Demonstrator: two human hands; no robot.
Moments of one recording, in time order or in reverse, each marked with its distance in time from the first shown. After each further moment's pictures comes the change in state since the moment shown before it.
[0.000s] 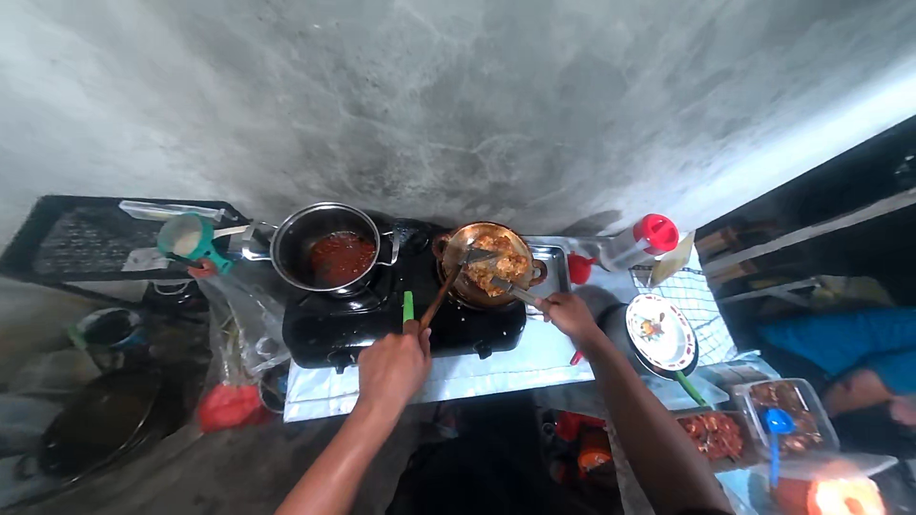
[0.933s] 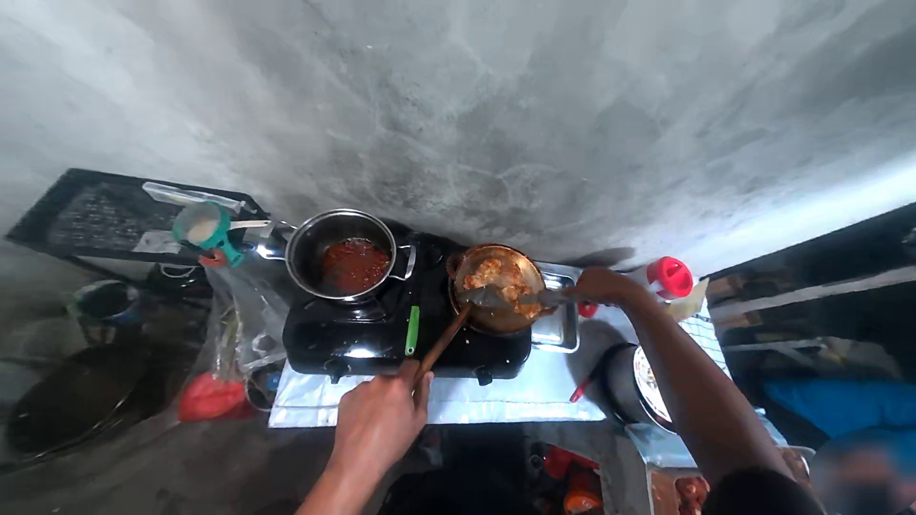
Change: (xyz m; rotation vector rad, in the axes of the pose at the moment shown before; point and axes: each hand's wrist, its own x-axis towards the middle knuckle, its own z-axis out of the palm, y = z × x) left_hand -0.032 -0.019 -0.006 -0.095 0.150 0.063; right_hand 0.089 -0.078 -0.102 -0.587 -0.270 -0.058
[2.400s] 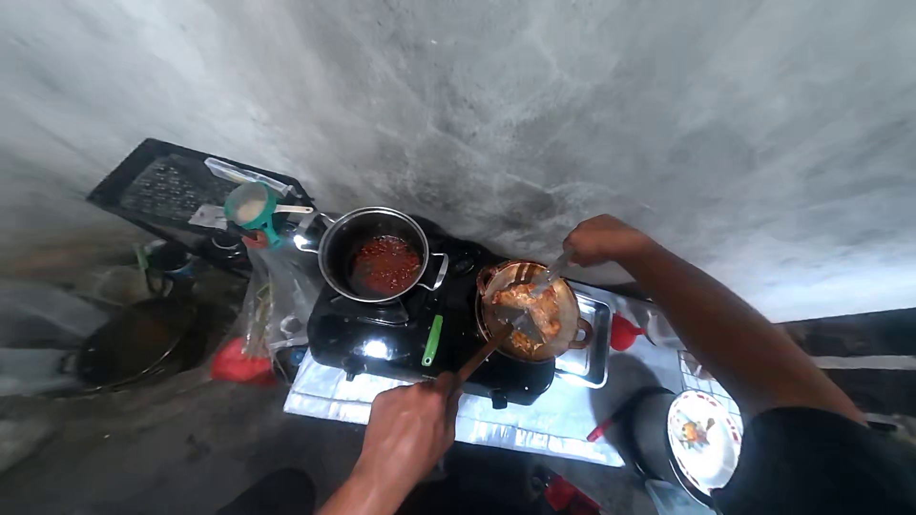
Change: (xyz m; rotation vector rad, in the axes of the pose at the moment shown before) left_hand 0.027 0.010 0.016 0.059 0.138 0.074; right_hand 0.115 -0.116 -0.085 -0.916 0.116 -0.468
